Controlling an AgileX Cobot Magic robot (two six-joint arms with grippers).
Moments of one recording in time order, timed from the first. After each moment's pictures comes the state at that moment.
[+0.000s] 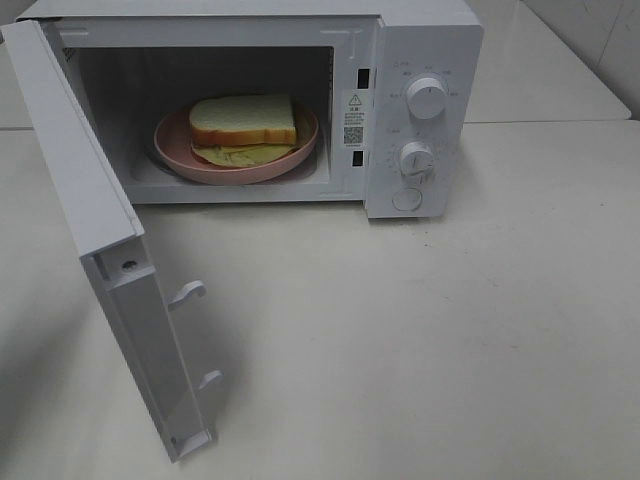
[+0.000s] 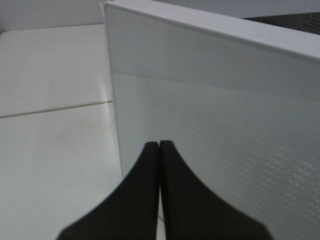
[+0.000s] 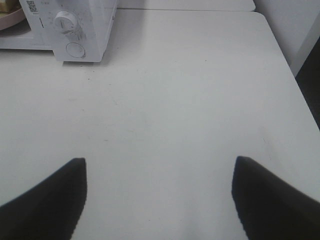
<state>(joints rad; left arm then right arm) 0.02 1.23 -0.19 0.41 -0.82 -0.25 0.08 0.00 -0.50 -0.08 1.05 0.05</state>
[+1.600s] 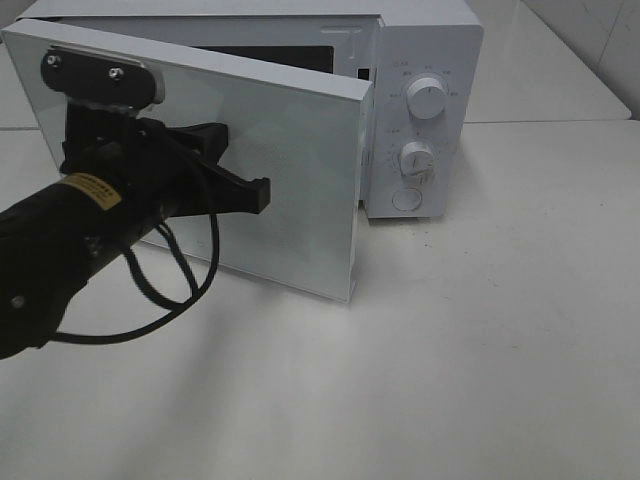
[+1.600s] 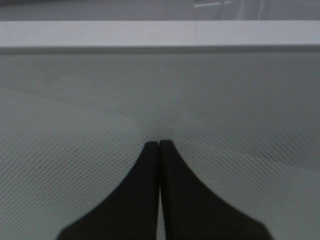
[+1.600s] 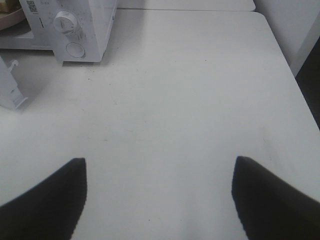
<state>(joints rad) -0.79 1.73 -0.63 -0.48 -0.88 0.25 0.08 0.00 -0.50 -0.08 1.05 0.05</state>
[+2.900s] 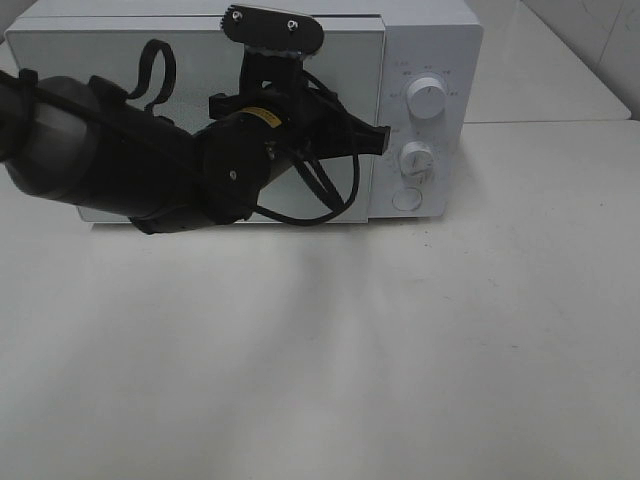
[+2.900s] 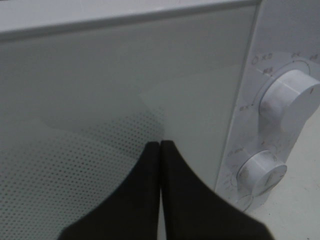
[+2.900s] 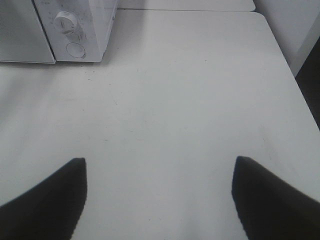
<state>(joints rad) -0.80 2.05 -1.17 -0.63 -0.62 0.43 0.08 0.00 -0.50 -0.08 1.05 0.05</state>
